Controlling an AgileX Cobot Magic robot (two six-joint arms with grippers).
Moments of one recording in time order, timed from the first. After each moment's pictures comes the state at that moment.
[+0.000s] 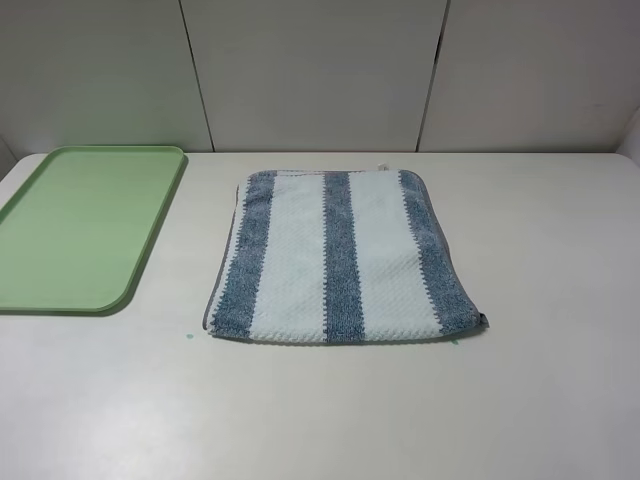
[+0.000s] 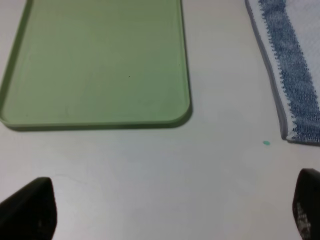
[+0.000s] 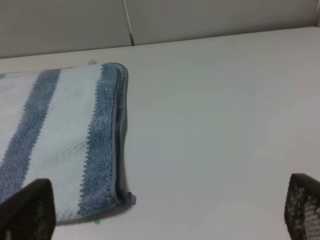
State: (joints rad) left arm 0.01 -0.01 -0.50 0.01 1.06 -0.01; right arm 0.12 0.00 -0.50 0.00 1.03 0.13
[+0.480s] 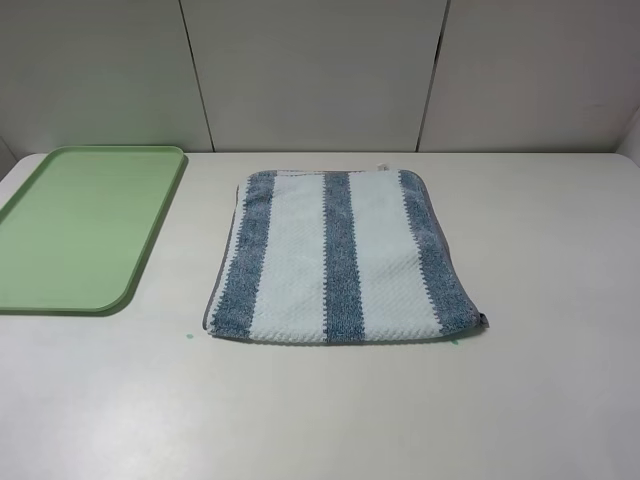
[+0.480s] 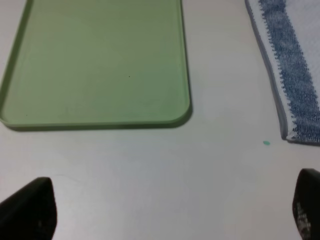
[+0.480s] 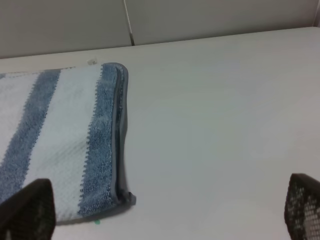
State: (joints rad) left arm 0.01 -0.01 -0.50 0.01 1.06 0.00; right arm 0.12 0.00 -0.50 0.00 1.03 0.13
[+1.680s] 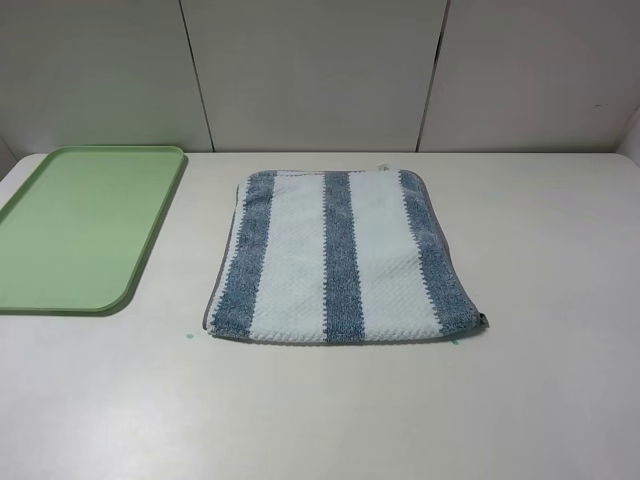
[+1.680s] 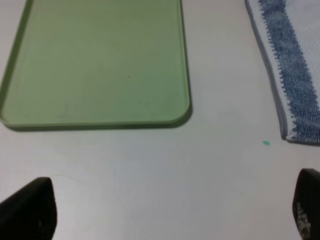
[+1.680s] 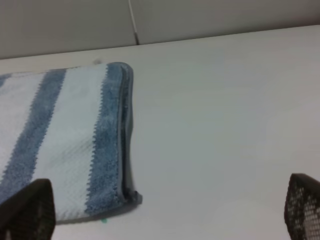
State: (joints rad) left arm 0.01 -0.01 -0.50 0.01 1.06 0.00; right arm 0.13 0.00 -0.50 0.02 1.03 0.13
